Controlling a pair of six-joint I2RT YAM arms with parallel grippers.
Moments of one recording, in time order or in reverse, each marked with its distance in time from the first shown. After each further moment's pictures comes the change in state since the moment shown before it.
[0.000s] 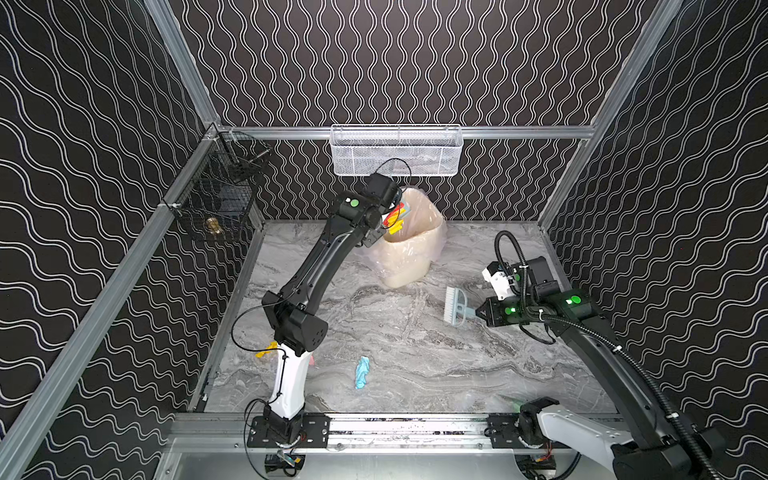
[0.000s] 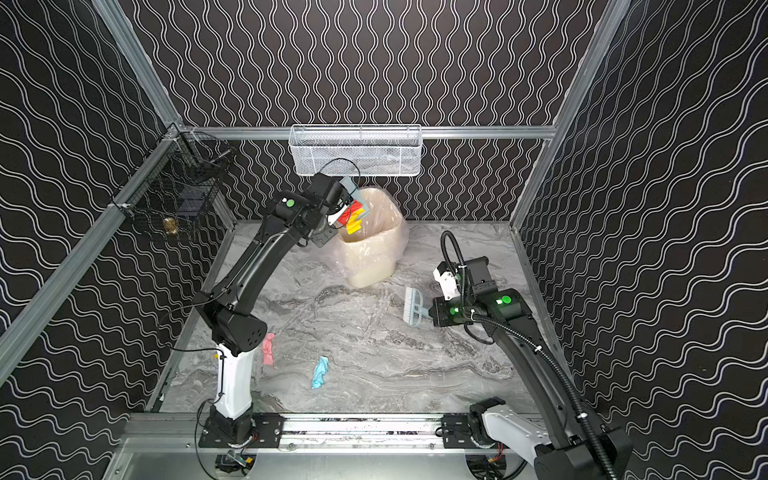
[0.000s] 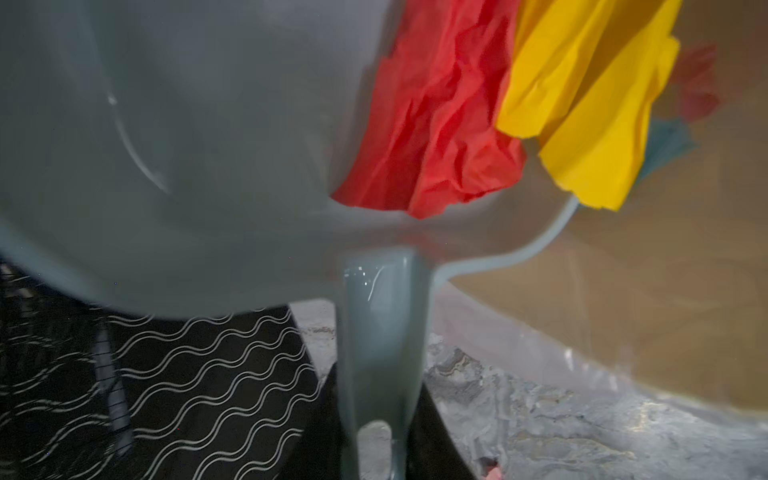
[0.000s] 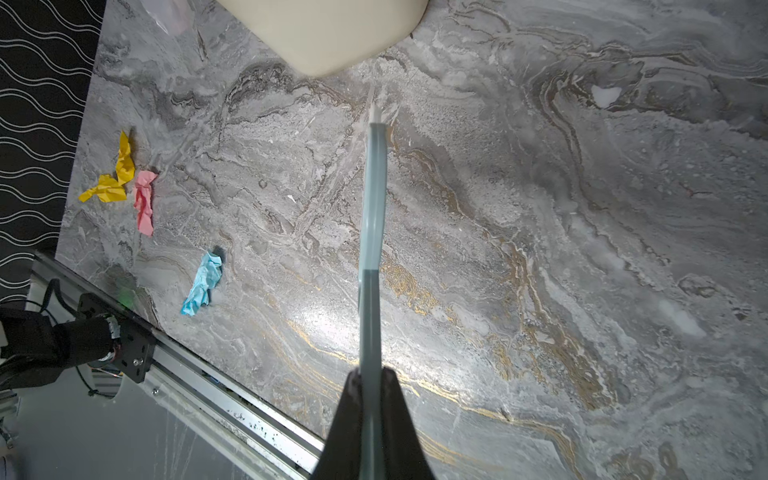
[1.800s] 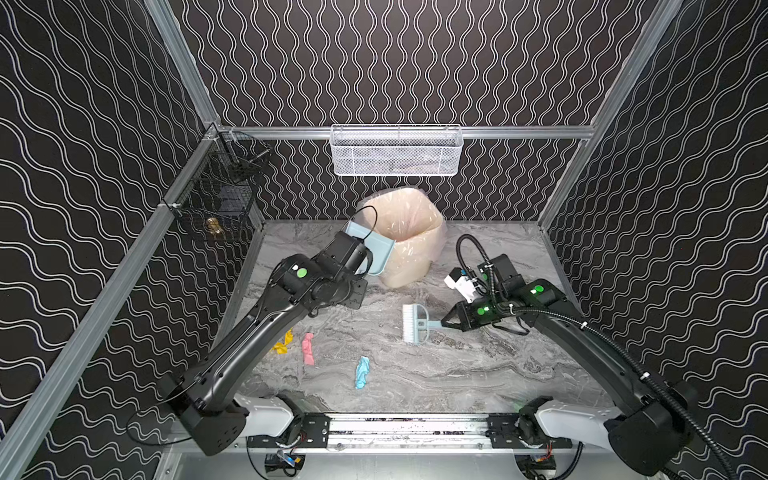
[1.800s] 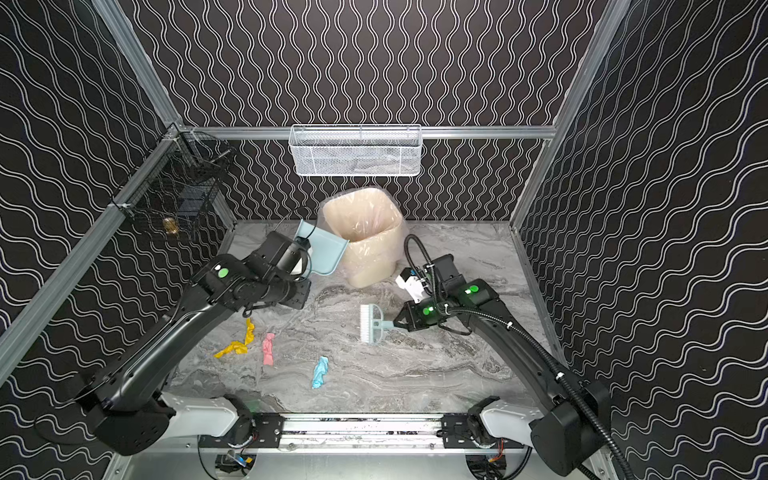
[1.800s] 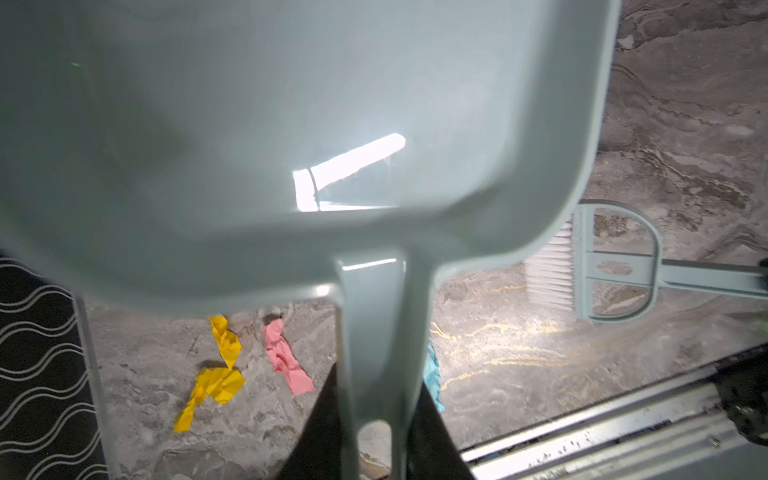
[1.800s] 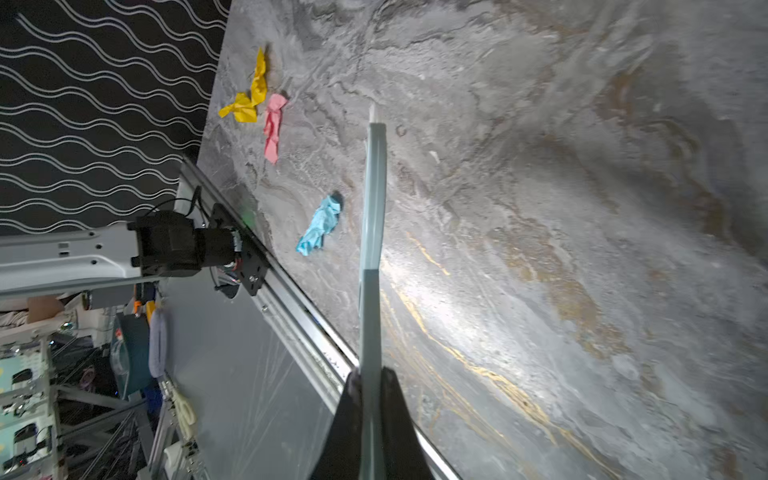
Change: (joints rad) left arm -0.123 -0.767 -0.868 0.058 0.363 -0.710; right arm 0.220 0.176 0.050 0.089 -0.283 0.055
